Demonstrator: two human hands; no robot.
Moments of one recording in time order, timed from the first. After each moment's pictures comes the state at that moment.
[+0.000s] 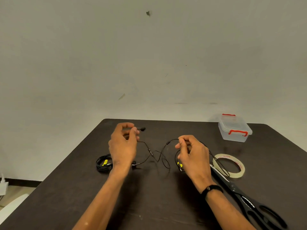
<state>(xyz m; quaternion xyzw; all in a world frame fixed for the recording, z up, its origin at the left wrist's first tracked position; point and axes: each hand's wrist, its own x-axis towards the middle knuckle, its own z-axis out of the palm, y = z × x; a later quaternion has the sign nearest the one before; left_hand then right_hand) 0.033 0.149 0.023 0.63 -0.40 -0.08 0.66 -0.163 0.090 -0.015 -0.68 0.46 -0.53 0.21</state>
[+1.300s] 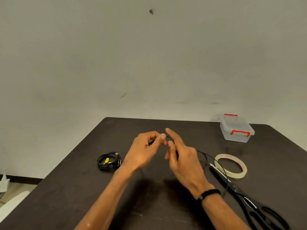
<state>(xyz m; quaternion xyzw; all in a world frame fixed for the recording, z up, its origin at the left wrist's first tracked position) 0.012 0.153 0.027 0.57 -0.64 -0.20 0.48 -0.149 0.111 -0.016 -0.81 0.33 -0.47 0.13</state>
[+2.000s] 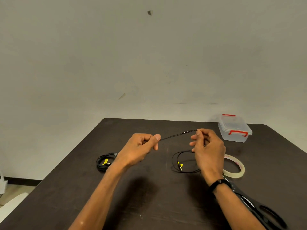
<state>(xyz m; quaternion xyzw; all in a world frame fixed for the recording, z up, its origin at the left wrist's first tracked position) 0.031 0.154 0.033 0.56 -0.61 -0.32 0.45 -0.186 0.083 0.005 -0.58 0.48 -0.62 0.23</state>
